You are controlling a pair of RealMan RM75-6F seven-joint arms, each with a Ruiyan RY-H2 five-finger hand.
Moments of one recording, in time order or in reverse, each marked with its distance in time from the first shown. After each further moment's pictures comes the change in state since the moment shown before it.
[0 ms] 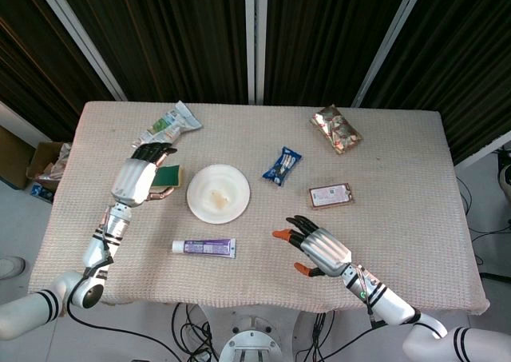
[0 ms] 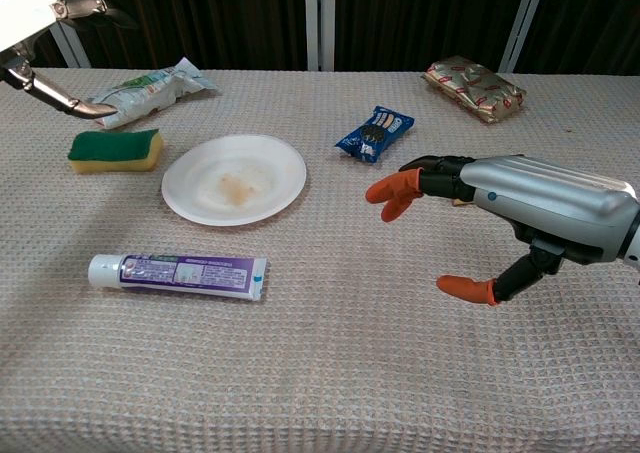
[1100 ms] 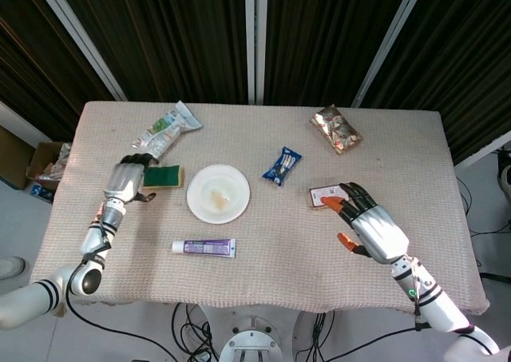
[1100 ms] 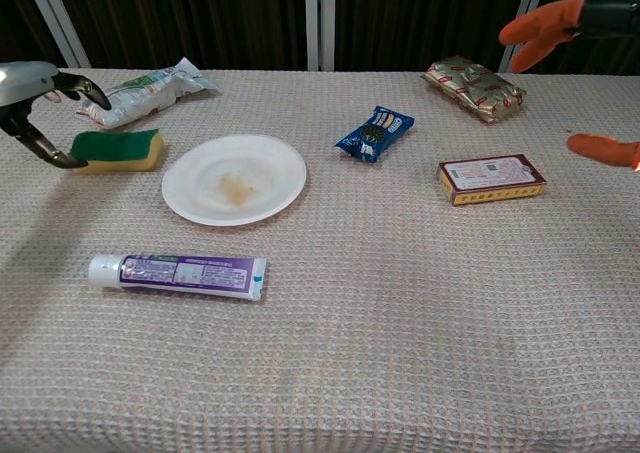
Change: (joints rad) left arm -0.065 0.004 0.022 0.073 -0.337 -0.275 0.176; right arm -0.105 0.305 0.029 -0.183 0.033 0.272 -0.148
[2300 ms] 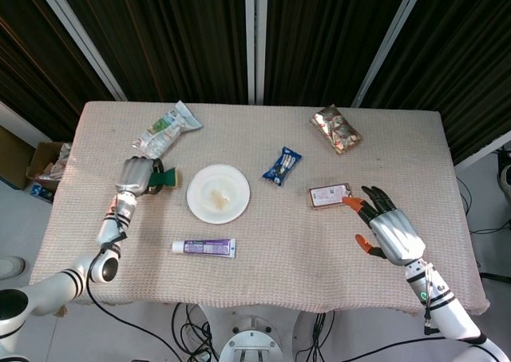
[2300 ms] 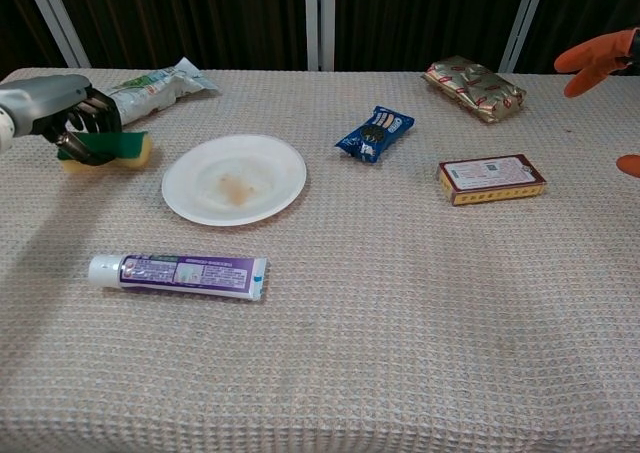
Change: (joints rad) left arm -0.070 -0.143 -0.009 0.223 -0.010 -0.040 -0.051; right arm -0.060 -0.007 0.004 0.017 0.071 -0.043 -0.013
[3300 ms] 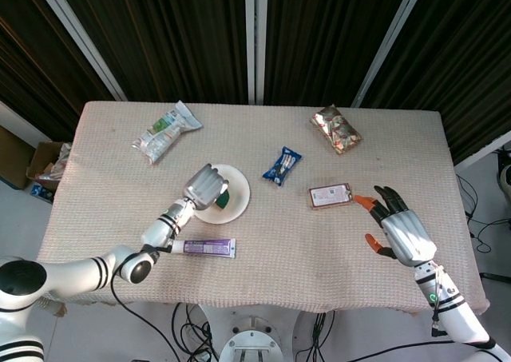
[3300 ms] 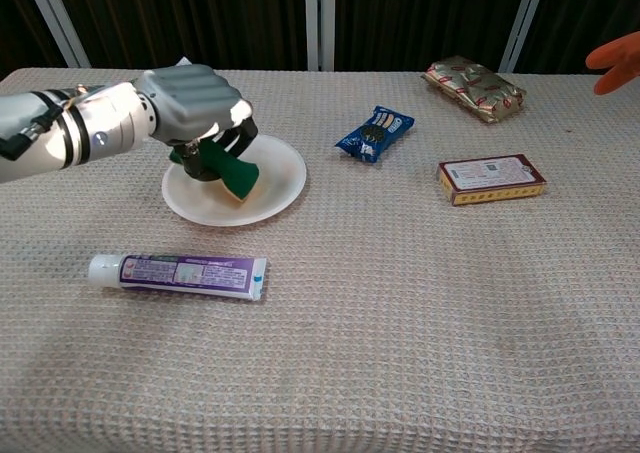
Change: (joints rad) left arm -0.244 0.036 0.078 -0.306 0.008 -0.078 0.682; right arm -0.039 0.016 0.001 0.020 0.008 0.030 0.028
